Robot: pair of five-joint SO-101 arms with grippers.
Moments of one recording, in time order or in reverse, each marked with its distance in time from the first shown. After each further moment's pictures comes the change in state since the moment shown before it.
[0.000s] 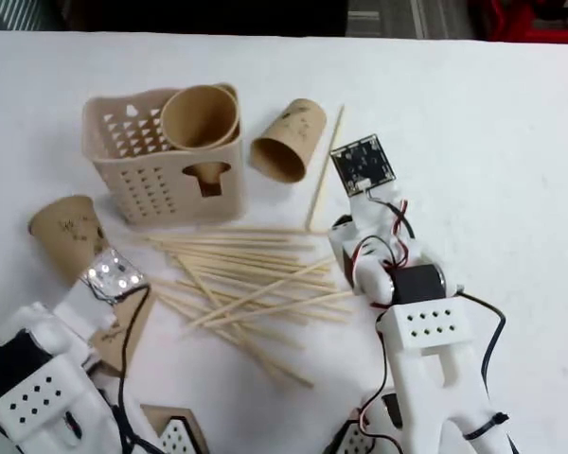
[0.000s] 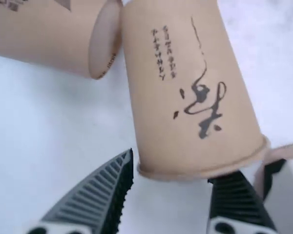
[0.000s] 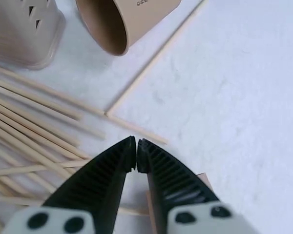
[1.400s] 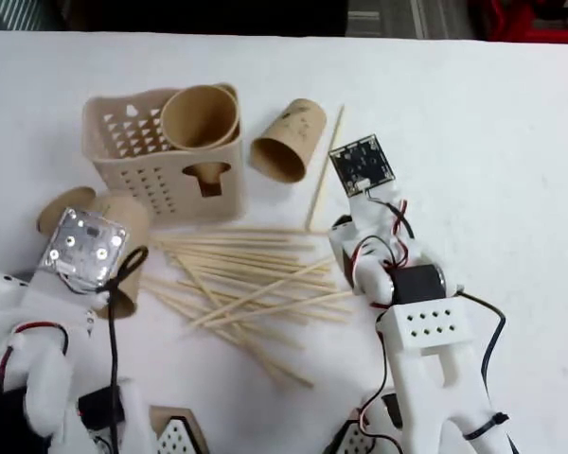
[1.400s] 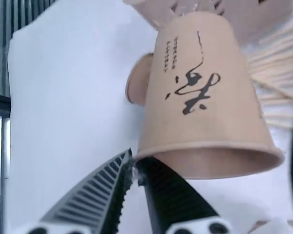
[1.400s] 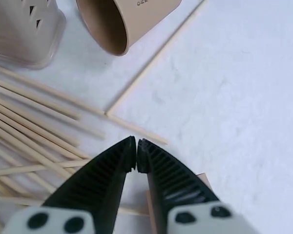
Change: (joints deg) left arm 18.6 -1.2 -44.4 19.5 33.8; right arm 0.0 0.0 0.0 0.0 0.1
